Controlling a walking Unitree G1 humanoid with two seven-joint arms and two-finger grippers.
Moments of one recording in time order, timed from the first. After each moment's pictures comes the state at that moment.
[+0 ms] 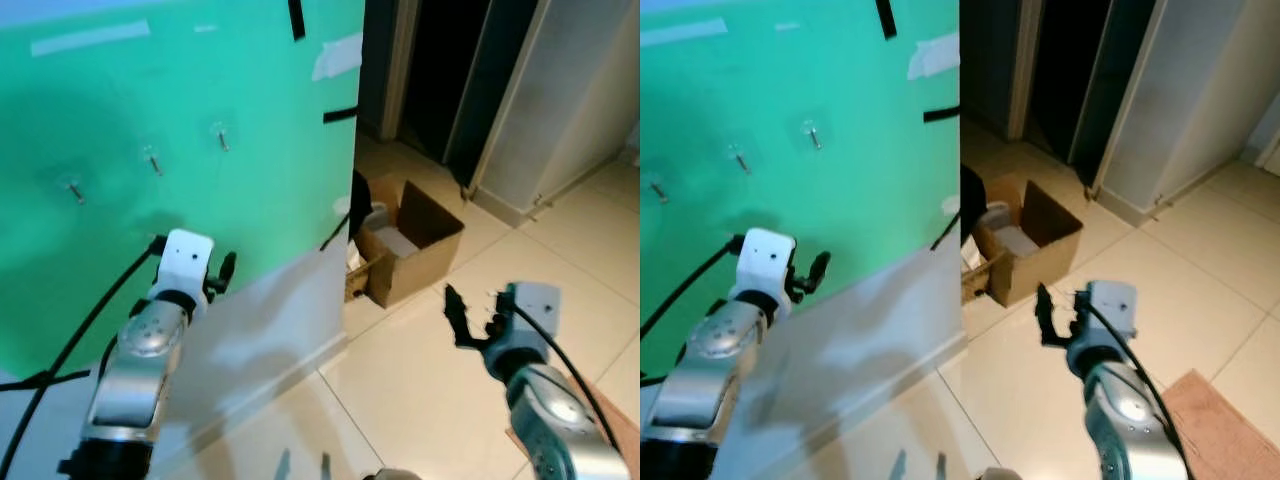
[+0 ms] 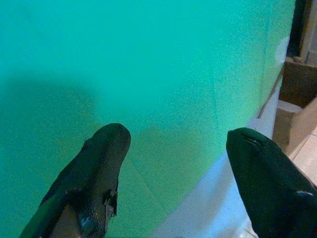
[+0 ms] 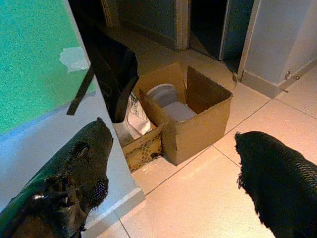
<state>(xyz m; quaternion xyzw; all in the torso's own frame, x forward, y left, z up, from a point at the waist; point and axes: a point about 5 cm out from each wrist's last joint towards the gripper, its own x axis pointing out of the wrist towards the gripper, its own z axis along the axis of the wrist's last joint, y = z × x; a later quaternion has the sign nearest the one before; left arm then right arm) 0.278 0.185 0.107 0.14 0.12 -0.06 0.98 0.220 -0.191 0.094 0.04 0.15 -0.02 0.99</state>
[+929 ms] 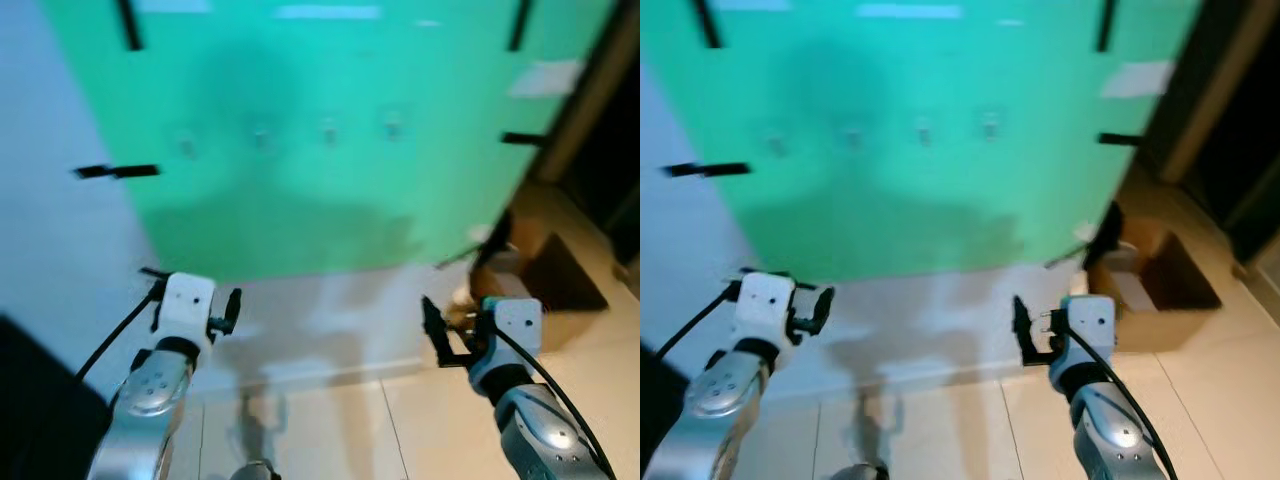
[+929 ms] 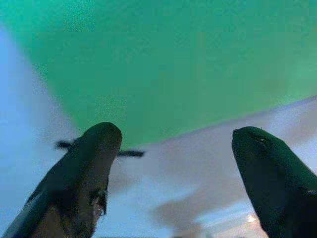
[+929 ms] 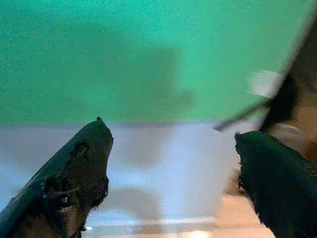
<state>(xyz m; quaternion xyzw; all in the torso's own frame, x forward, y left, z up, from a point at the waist) 0.231 0.181 0.094 0.12 0.14 -0.04 0.98 0.201 -0.166 0.095 0.02 0.13 0.06 0.99</state>
